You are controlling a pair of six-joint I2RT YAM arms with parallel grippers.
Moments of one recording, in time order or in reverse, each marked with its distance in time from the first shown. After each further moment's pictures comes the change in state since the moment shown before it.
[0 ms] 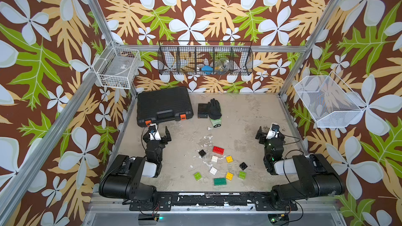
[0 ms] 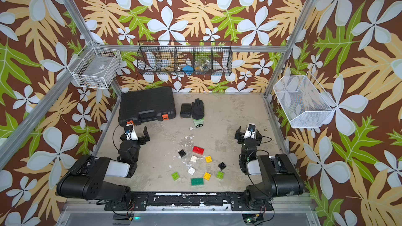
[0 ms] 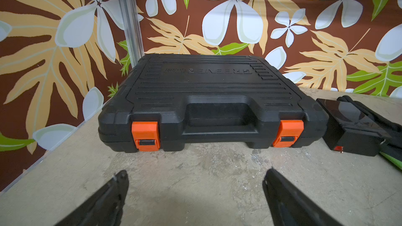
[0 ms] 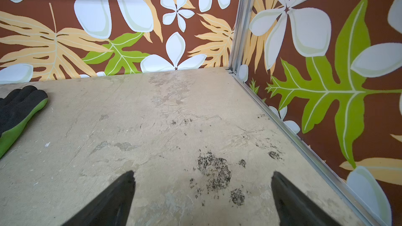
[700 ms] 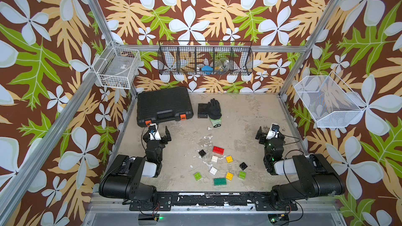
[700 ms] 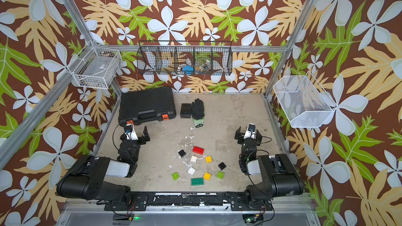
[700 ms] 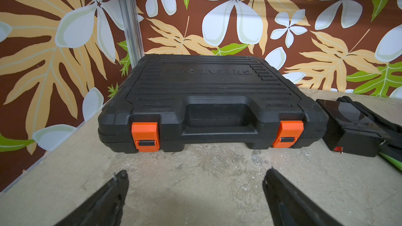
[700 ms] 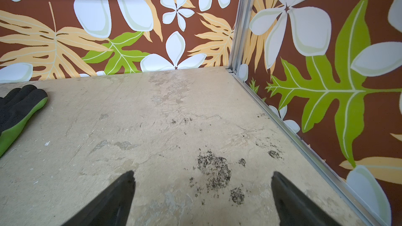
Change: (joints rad) left arm 0.000 -0.009 0.005 -0.010 -0.008 -0.001; right arm 0.000 0.000 0.000 0.000 0.000 0.000
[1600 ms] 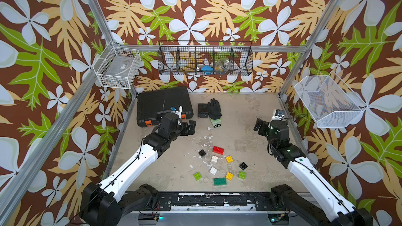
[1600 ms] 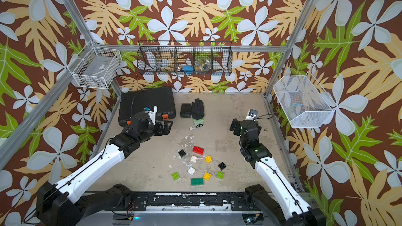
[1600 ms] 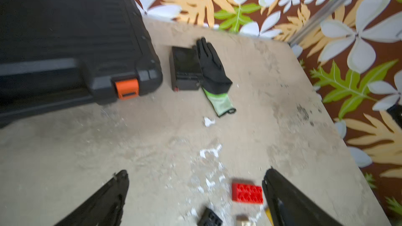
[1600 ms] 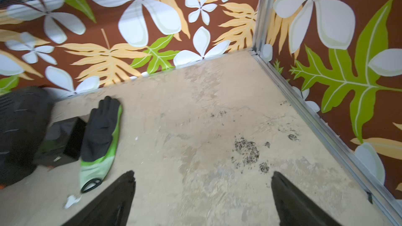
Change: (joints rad) left arm -0.390 -0.299 0.757 -1.537 0.315 -0.380; right arm 0.195 -0.579 0.524 -1.374 0.011 0.322
